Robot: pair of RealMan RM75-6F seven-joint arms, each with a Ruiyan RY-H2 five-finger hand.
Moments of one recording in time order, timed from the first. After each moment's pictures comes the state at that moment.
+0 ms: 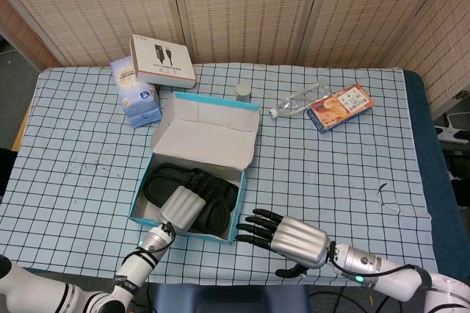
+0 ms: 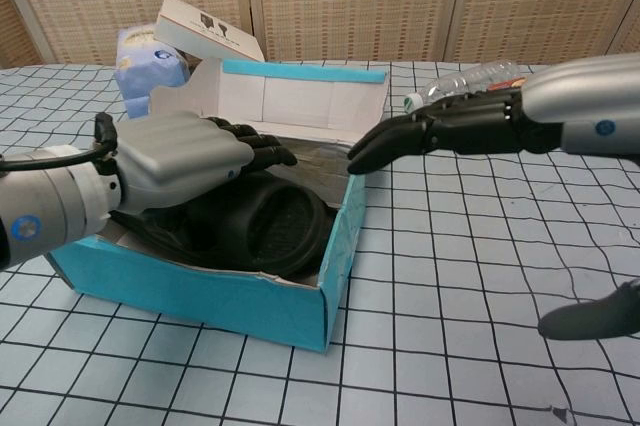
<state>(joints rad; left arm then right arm) -0.87 -1.55 -0.03 -1.95 0.85 1.24 1.10 0.67 -0.94 -0.03 -2.00 -2.02 0.89 0.19</state>
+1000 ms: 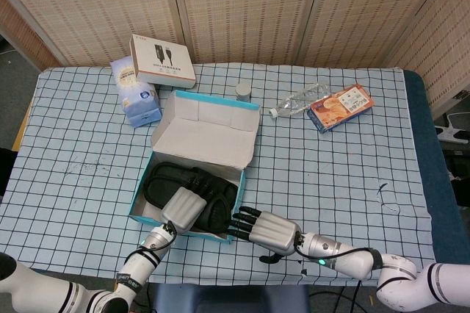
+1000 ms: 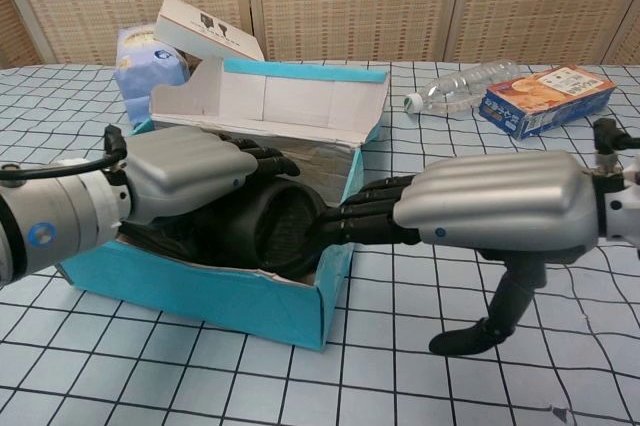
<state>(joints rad) -0.87 -1.57 -0.03 -1.91 0.83 1.21 1.02 0.79 -1.24 -0.02 -1.81 -1.79 0.72 0.00</state>
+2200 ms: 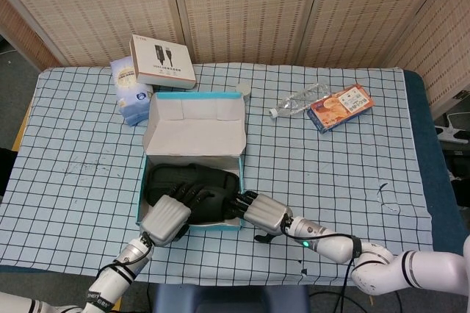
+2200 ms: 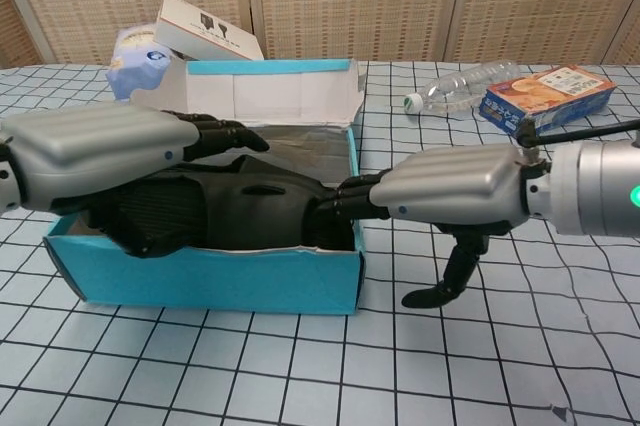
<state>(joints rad) -0.76 -1.39 0.05 -2.10 1.07 1.25 0.83 0.85 -1.33 0.03 -1.73 -1.49 0.66 -0.22</state>
